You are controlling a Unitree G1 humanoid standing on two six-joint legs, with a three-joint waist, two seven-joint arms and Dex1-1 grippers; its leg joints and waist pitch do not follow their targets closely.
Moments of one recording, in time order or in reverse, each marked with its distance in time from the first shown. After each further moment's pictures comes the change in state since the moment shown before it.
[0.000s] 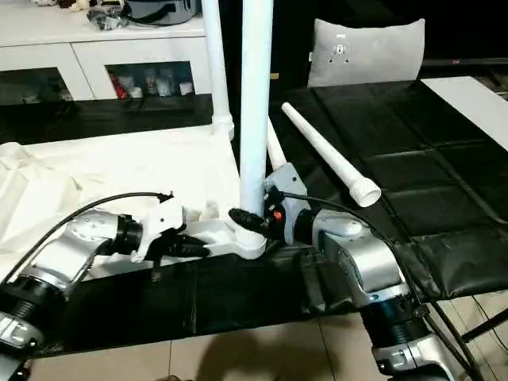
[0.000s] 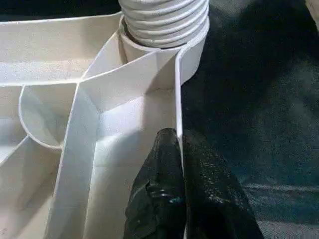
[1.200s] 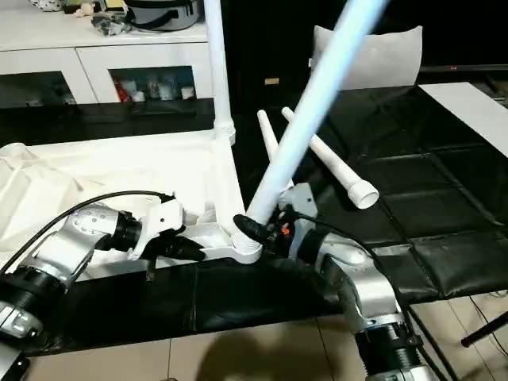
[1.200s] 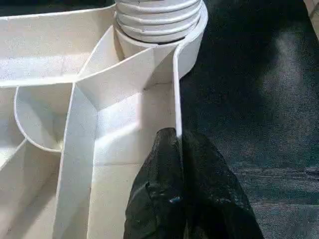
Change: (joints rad) left arm -0.058 -0.003 -0.020 0.075 0.027 -0.009 -0.046; right arm 0.127 0.053 -0.045 0.086 0.008 -0.253 0.020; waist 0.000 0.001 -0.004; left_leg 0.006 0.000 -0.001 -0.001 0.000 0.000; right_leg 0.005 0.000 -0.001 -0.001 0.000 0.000
